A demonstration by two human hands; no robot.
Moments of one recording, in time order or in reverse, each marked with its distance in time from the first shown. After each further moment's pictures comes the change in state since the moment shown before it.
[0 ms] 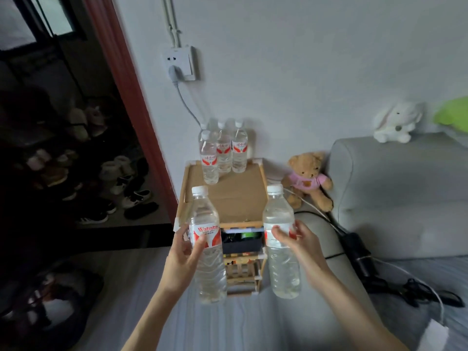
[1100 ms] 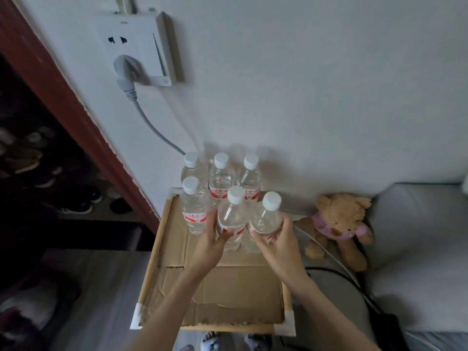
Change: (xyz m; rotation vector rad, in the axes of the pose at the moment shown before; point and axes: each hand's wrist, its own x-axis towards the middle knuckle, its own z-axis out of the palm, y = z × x) left_hand 0.313 -0.001 0.115 -0.021 -0.189 -0.040; right_hand 0.306 -0.007 0.078 -0.326 -0.077 -0.132
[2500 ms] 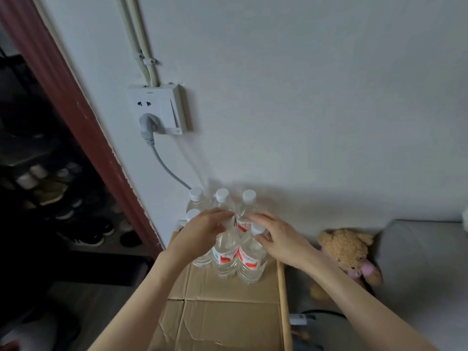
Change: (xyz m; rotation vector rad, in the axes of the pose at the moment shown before) left_hand 0.032 0.092 -0.039 0.732 -0.073 0.325; right_hand 0.052 -0.078 -0.051 -0.514 -0.386 -0.530
